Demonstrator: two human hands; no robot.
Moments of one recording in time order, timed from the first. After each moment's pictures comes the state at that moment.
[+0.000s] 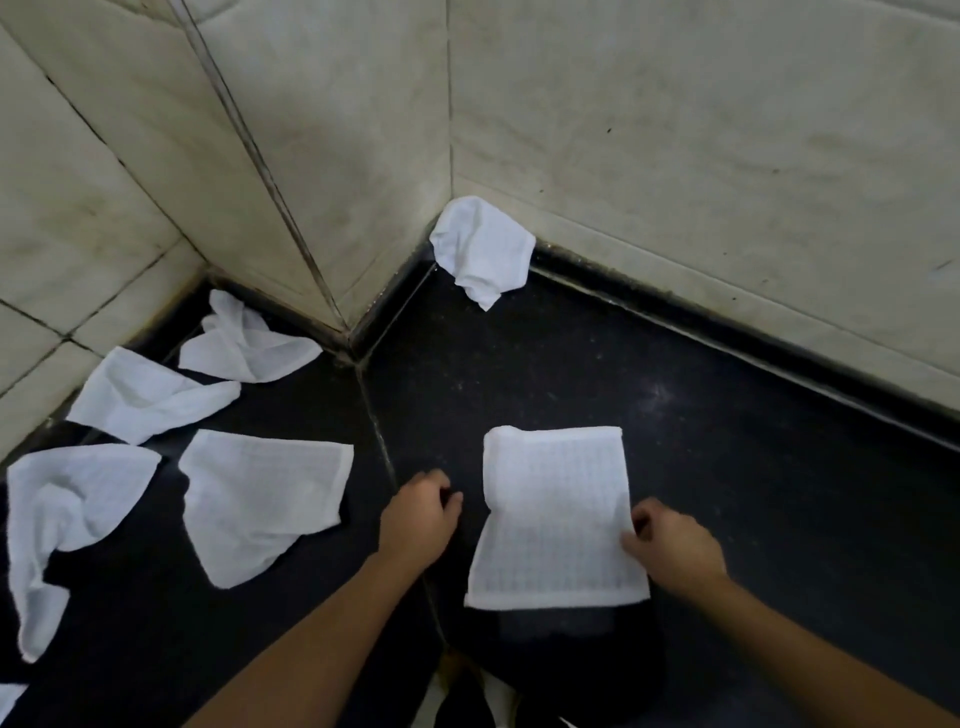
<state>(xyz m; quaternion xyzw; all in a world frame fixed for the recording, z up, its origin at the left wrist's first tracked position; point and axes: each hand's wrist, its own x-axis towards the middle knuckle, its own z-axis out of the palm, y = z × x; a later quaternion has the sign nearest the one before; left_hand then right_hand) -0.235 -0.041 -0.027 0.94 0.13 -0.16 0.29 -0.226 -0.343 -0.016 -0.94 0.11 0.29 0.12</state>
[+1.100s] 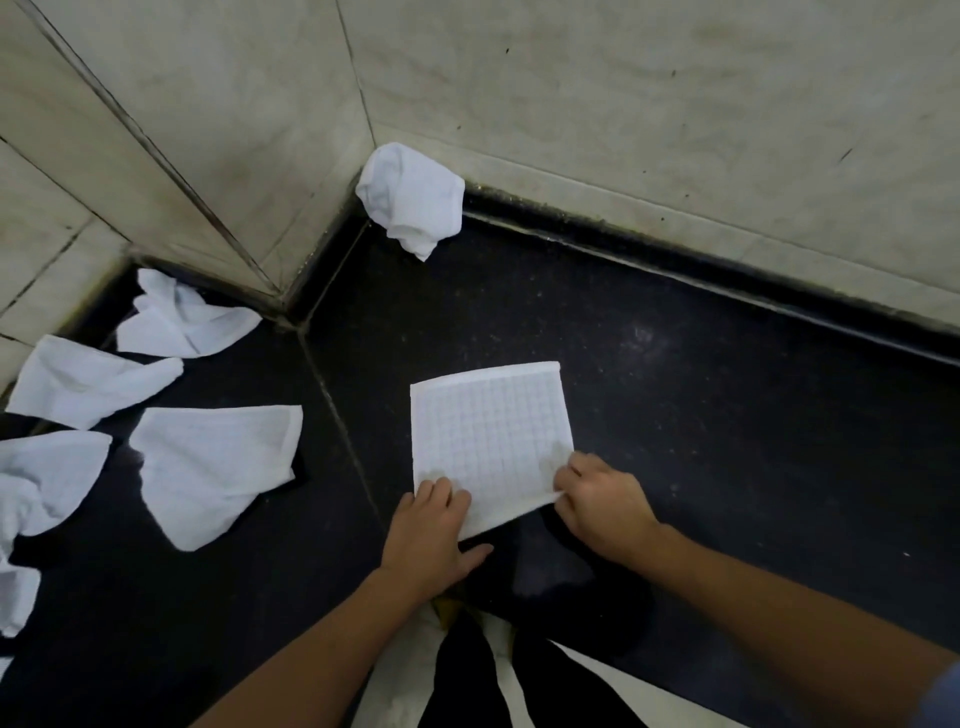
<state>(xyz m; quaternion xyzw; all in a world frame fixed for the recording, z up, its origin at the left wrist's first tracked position) -0.315 -0.100 -0.040 0.97 -0.17 -0.12 0.07 -0.281 -0.345 -0.021 -0.97 -0.21 0.10 0.08</state>
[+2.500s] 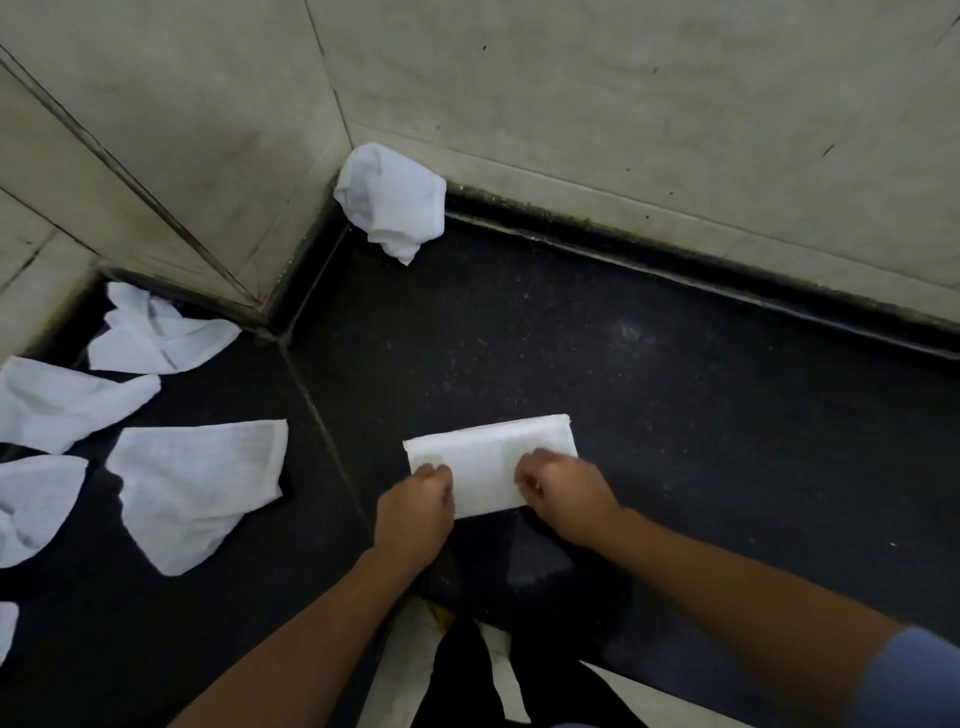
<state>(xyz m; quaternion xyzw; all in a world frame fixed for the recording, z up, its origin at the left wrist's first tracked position) -0.274 -0.107 -0.024 0.97 -0.04 -0.17 0.15 -0.256 -0.317 -0.019 -0.95 -0.14 0.21 0.19</state>
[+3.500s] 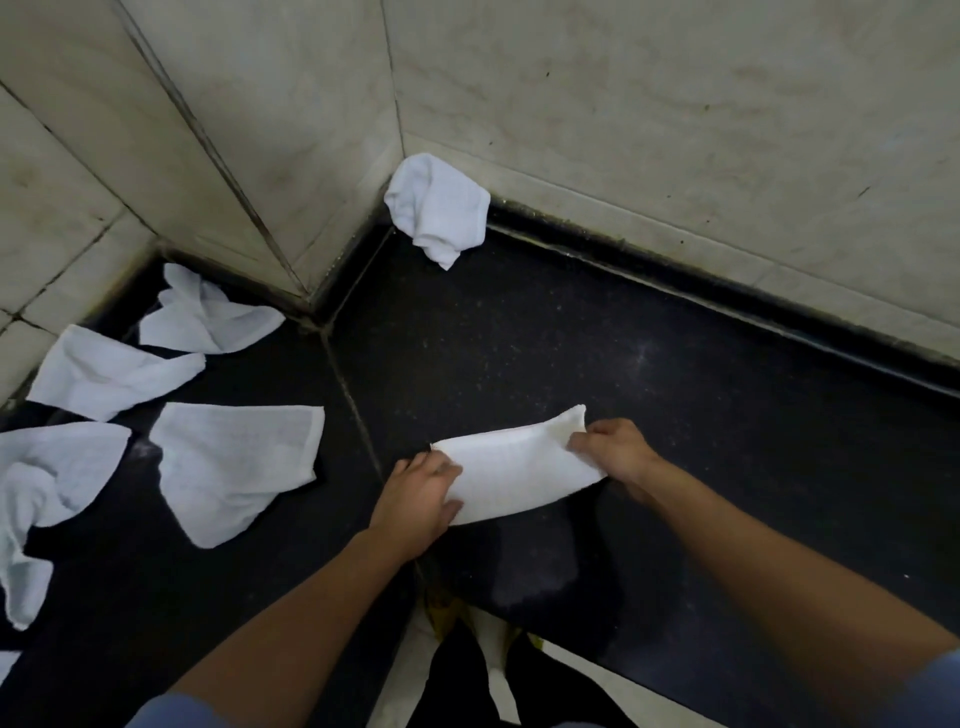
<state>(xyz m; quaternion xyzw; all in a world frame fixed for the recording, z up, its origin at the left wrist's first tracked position) -0.272 -0.061 -0.024 0.96 -0.15 -0.18 0.13 -0.210 -0.321 0.016 -0.80 0.25 0.30 0.45</state>
